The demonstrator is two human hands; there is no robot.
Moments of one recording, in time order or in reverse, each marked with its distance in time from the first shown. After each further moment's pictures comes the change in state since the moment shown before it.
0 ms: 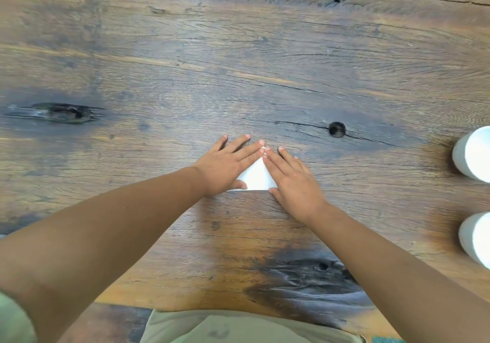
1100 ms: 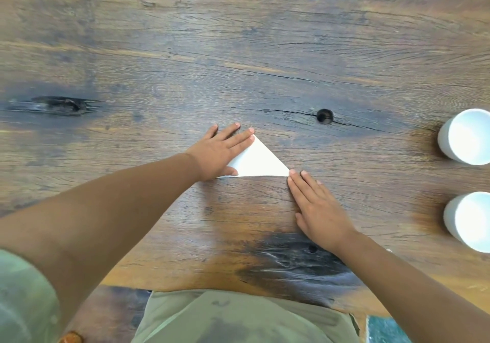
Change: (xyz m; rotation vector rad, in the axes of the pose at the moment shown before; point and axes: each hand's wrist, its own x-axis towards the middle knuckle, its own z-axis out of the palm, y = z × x) left_hand 0.000 0.004 -0.010 -0.014 -0.085 -0.025; right_hand -0.103 0.038 0.025 -0.043 -0.124 0.024
